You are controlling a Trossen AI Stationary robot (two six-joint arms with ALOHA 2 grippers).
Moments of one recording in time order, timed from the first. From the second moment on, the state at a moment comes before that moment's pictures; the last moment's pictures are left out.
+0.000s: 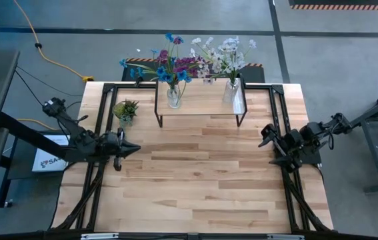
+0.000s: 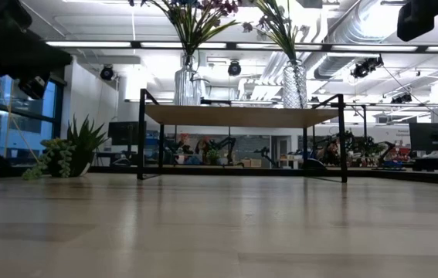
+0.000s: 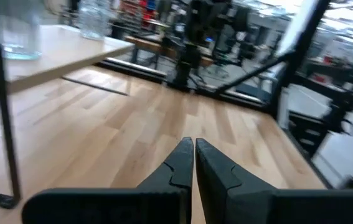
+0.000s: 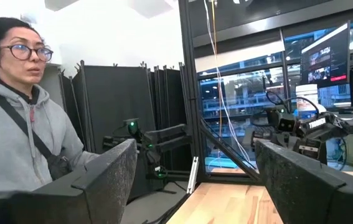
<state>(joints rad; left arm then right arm) -0.73 0.11 0.03 0.03 -0.82 -0.30 0.41 0.00 0.11 0.25 -0.03 0.13</state>
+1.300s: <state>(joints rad) -0.09 0.01 0.07 -0.02 -0.26 -0.16 0.40 0.01 0.16 0.07 0.15 0.04</state>
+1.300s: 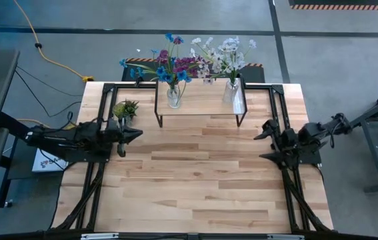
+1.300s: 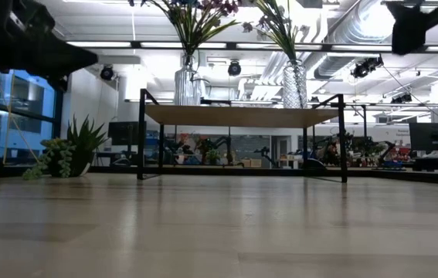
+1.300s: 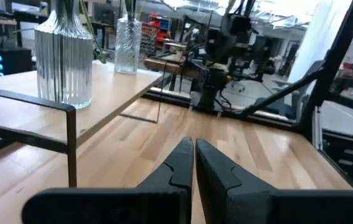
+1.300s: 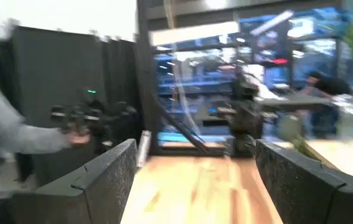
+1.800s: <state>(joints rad) -0.09 0.01 0.07 -0.08 -0.35 -0.16 0.17 0.00 0.10 0.09 0.09 0.09</state>
